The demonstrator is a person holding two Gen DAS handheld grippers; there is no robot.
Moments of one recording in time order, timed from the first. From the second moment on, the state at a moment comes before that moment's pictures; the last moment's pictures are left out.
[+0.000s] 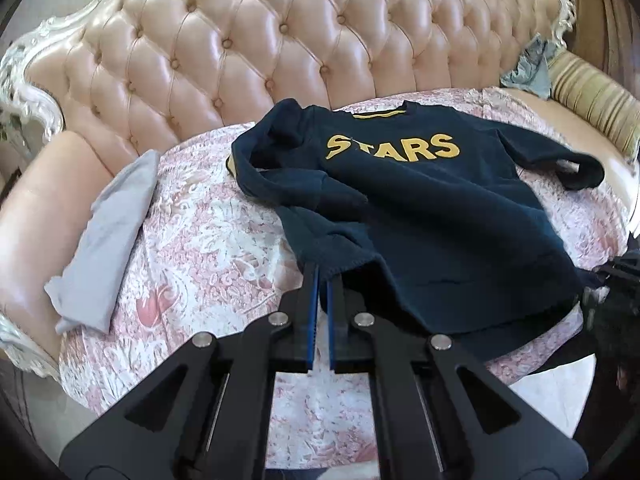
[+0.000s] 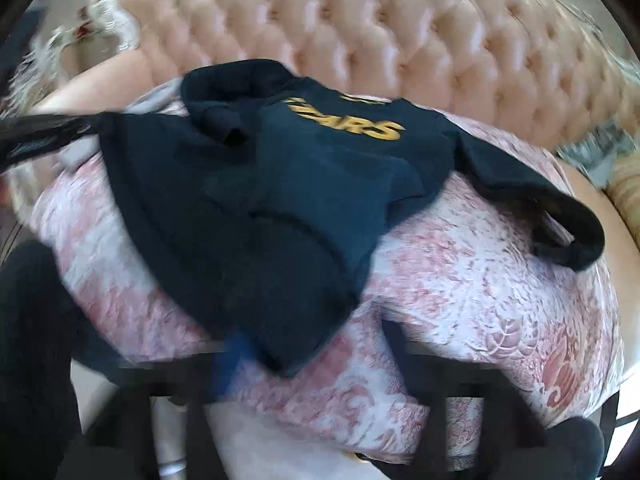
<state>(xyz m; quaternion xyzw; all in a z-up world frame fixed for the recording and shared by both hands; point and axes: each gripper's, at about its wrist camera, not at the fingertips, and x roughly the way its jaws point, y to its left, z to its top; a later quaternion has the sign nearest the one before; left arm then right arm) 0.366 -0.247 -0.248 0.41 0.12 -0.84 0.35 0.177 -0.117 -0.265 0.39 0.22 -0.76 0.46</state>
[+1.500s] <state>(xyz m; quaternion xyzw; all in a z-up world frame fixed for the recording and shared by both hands) 0.258 -0.105 -0.380 0.47 -0.30 -0.77 0.31 0.106 -0.074 -0.182 0.39 0.20 -0.80 0.41</state>
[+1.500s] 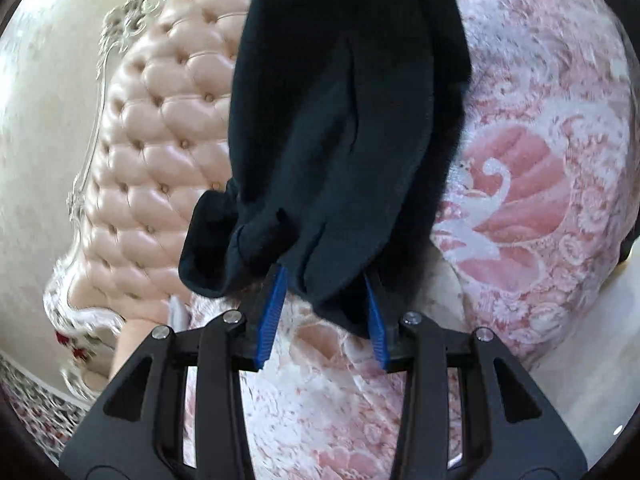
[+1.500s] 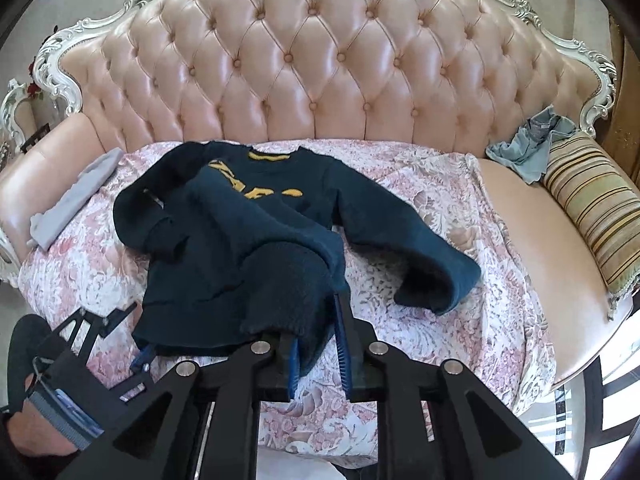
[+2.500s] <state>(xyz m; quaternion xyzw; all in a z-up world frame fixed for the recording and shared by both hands) 0.442 -0.229 -0.320 0.38 0.40 -0.75 0.37 0.172 -0.077 -0.292 0.57 0.24 -0.63 0.48</state>
